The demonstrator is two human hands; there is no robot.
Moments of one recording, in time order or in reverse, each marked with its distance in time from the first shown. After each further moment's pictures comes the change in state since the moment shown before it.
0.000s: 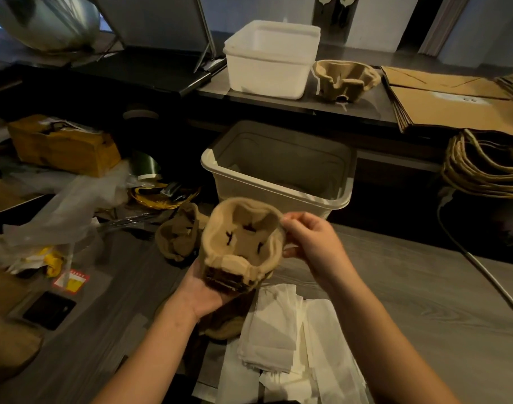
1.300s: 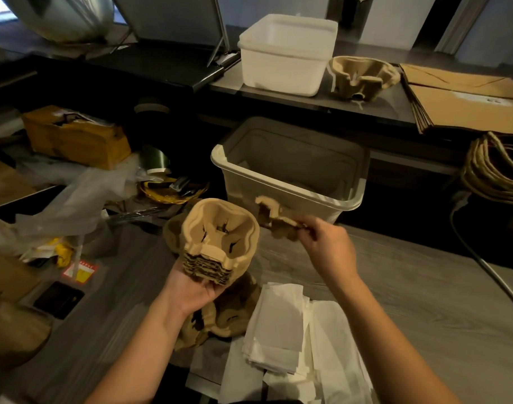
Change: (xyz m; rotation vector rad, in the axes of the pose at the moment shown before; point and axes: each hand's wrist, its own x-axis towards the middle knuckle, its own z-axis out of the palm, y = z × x) left_hand -0.003 0.020 -0.032 -0.073 0.003 0.051; right_hand 0.028 0.036 -0.021 -1.122 0.236 -0.376
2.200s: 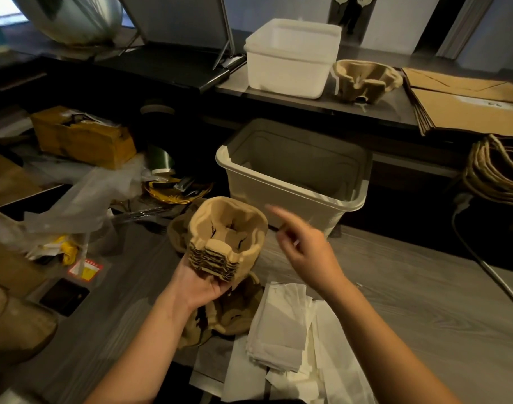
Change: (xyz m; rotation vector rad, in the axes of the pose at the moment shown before) left_hand -0.009 -0.001 0.017 -0.027 0.024 -0.024; right_hand -0.012 -0.023 0.005 0.350 -0.085 -0.300
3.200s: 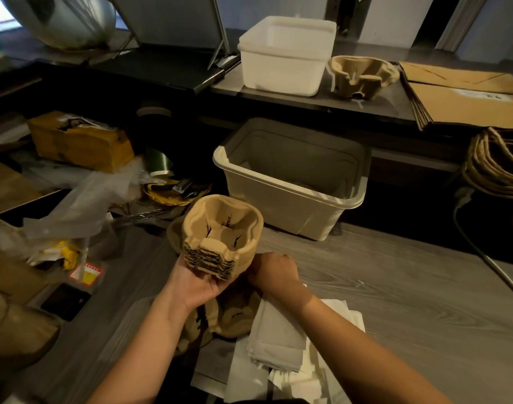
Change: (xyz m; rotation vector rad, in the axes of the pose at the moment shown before) left_hand 0.000 0.005 -0.001 0.011 -0.058 0.026; right_hand 0.008 0.021 0.075 -0.491 -0.481 0.278
